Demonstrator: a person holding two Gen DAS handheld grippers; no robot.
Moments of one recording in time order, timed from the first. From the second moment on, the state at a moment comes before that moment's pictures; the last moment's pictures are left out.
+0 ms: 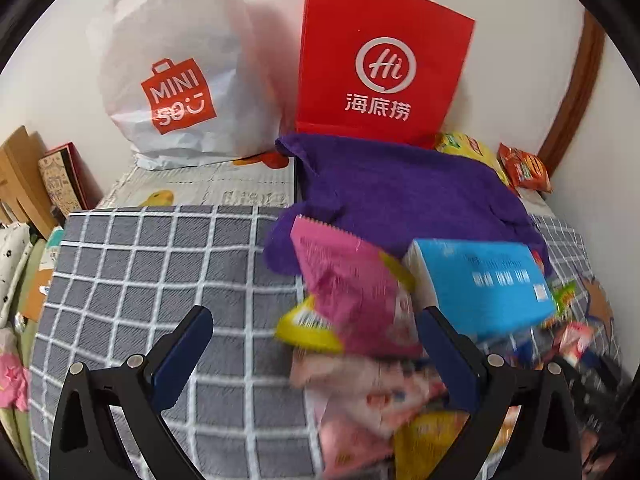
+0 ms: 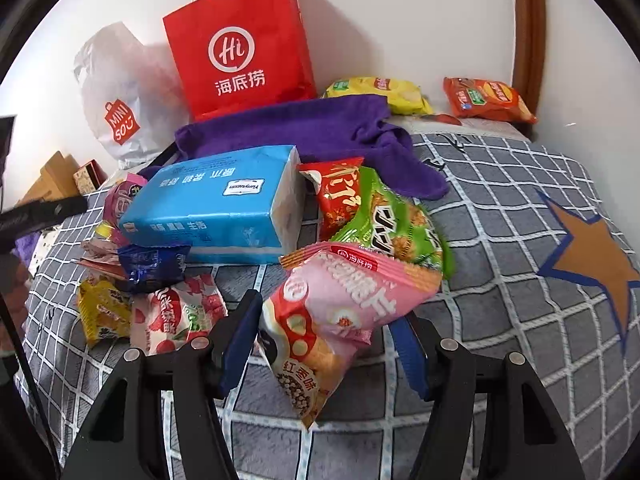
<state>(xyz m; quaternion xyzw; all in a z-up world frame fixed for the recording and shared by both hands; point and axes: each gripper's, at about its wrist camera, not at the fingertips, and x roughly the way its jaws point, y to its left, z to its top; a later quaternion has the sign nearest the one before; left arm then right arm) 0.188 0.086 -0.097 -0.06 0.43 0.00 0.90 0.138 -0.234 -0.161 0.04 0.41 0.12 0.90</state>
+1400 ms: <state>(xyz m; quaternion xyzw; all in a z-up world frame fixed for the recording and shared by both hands) 0.210 0.096 -0.114 -0.12 0.41 -0.03 0.90 0.155 -0.238 -0.174 0.08 0.41 0.13 0.90</state>
